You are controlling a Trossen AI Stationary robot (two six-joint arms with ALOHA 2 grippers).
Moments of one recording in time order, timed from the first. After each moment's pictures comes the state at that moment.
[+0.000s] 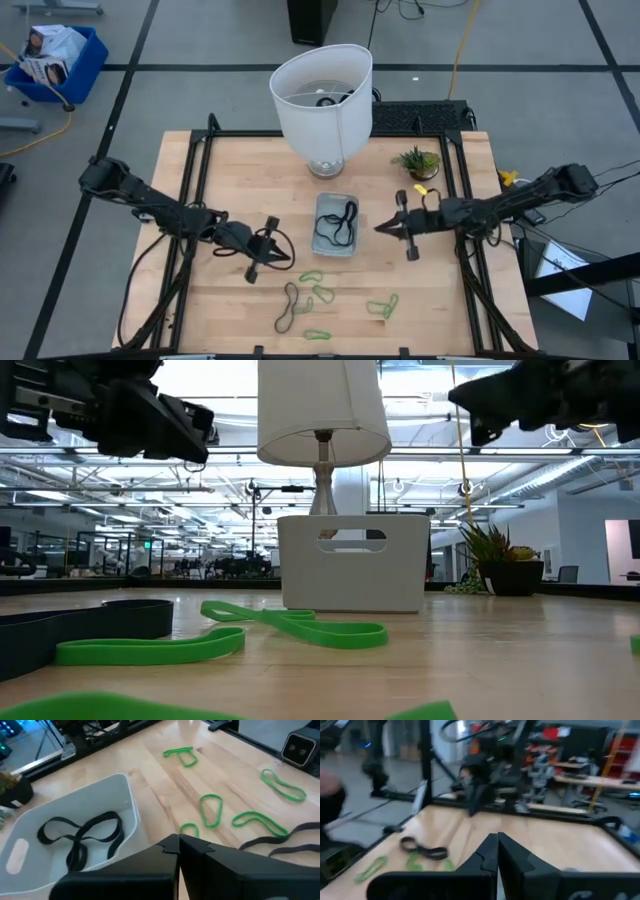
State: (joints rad) left arm -0.34 1.25 0.50 0.29 -0.06 0.25; right arm 0.20 0.90 0.24 0.65 0.07 -0.06
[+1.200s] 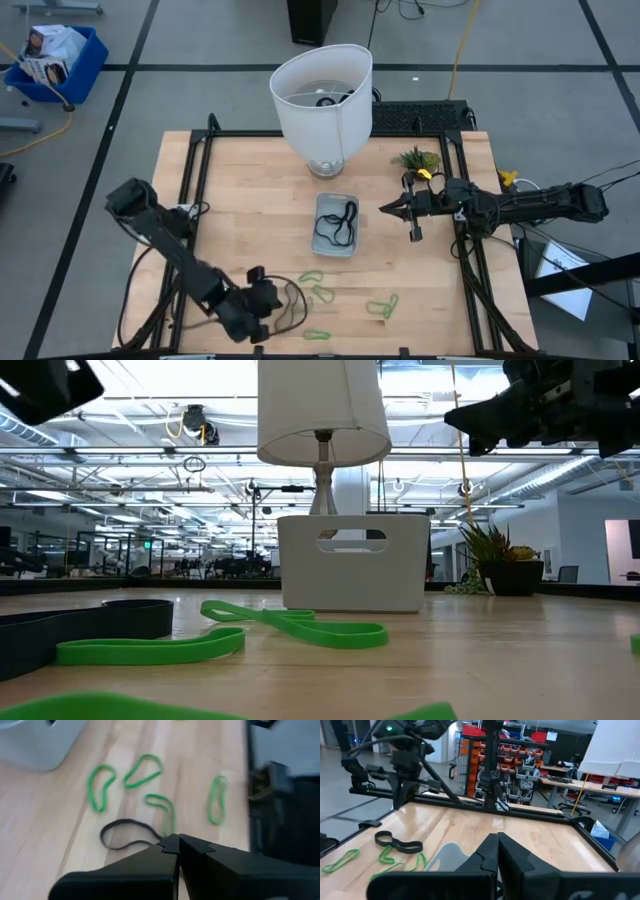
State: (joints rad) left arm -0.79 1.67 1.10 -0.41 -0.45 -0.89; right arm -0.10 0.75 0.20 0.54 -0.19 -0.11
